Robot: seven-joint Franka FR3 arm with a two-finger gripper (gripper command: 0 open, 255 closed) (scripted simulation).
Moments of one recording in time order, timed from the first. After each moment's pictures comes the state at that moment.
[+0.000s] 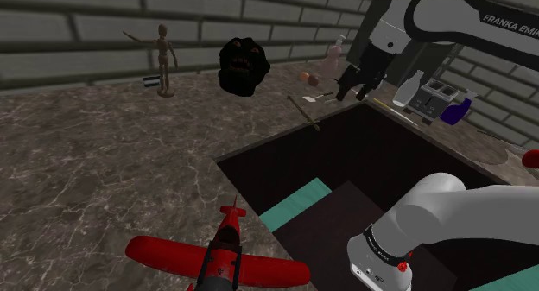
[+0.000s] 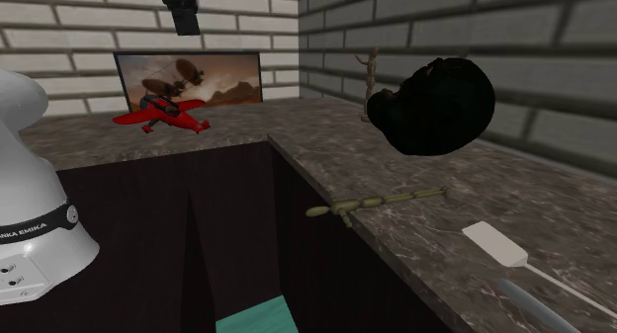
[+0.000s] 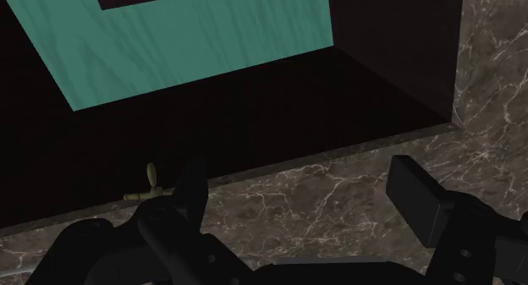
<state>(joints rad) -0.01 -0.76 -0.01 -2.33 0.03 1.66 0.16</state>
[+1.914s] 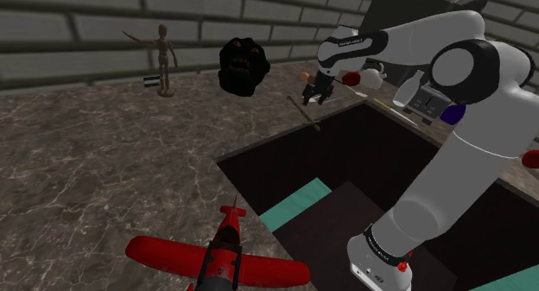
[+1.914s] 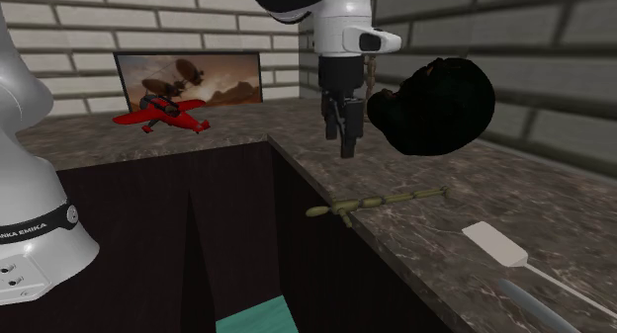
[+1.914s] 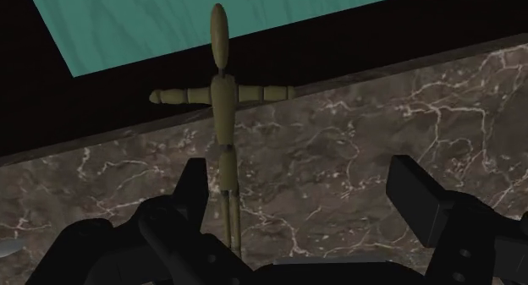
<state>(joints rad) -0.10 0.15 -0.23 -1.95 0.08 2.12 -0.20</state>
